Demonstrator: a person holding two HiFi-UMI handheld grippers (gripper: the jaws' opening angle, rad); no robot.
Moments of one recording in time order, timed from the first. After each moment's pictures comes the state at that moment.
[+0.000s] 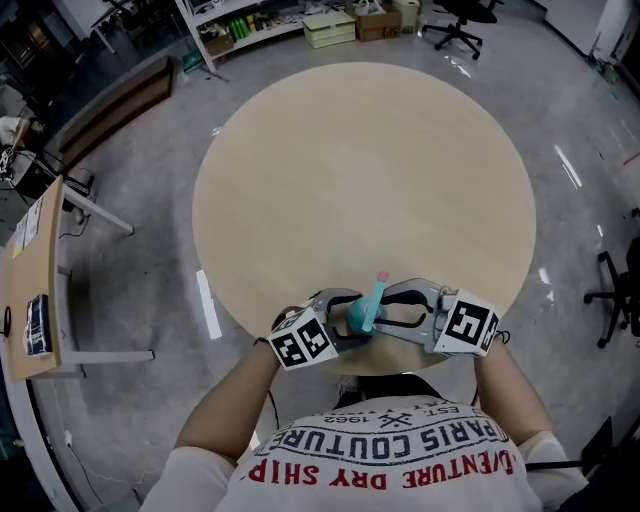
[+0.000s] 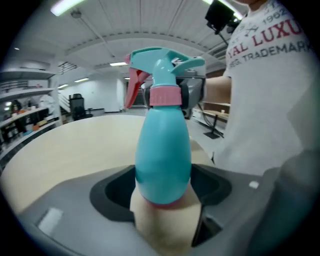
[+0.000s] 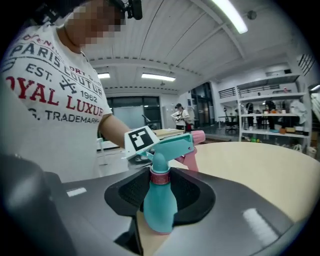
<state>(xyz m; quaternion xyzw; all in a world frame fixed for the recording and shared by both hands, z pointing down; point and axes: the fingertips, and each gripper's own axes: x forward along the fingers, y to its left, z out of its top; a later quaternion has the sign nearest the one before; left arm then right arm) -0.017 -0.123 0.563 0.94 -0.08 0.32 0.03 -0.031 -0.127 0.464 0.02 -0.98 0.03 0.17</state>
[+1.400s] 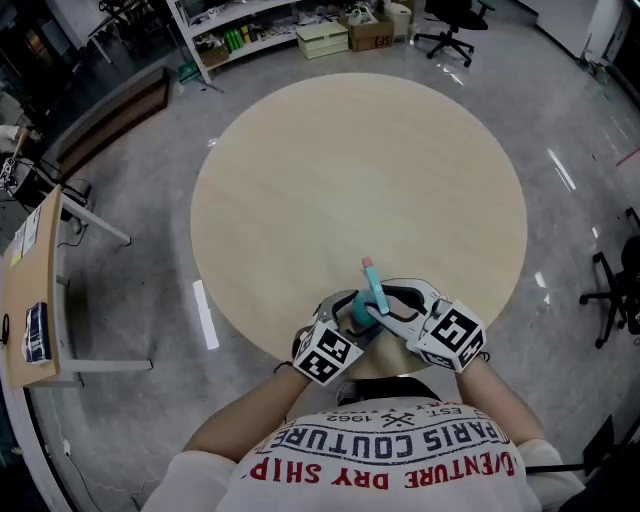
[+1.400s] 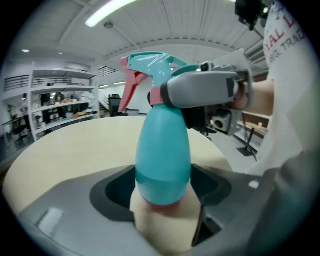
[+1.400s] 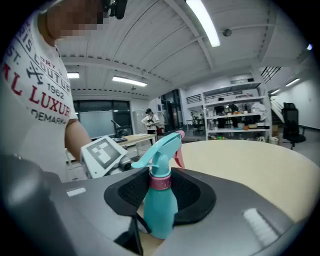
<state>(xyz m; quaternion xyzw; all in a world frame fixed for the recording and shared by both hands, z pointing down) 0.005 -0.156 0.565 0.91 -0.28 0.28 0.09 -0.014 -0.163 0.466 0.21 -0.96 0.08 0.15</state>
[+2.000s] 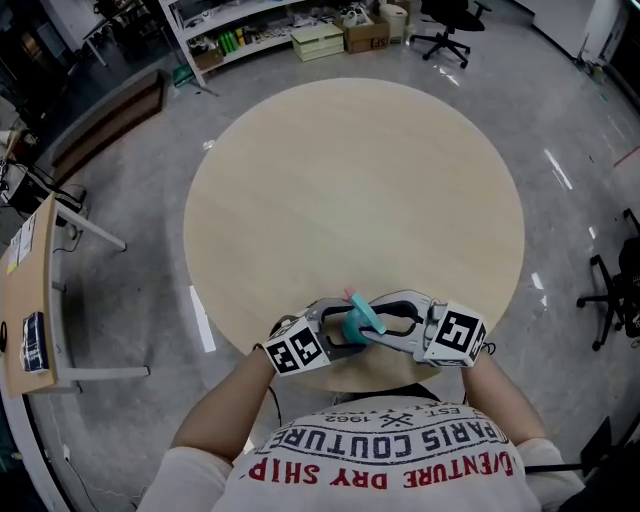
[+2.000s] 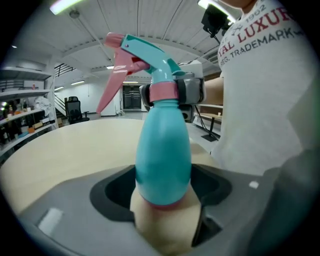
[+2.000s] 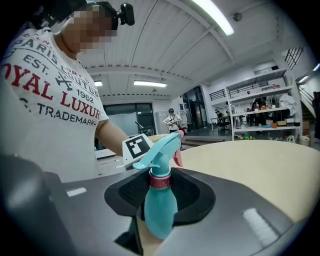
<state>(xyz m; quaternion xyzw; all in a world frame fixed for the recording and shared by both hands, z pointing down) 0.000 -0.145 0.566 0.95 -0.06 0.30 0.02 -0.020 -0.151 0.463 0.06 -0.99 0.07 0.14</state>
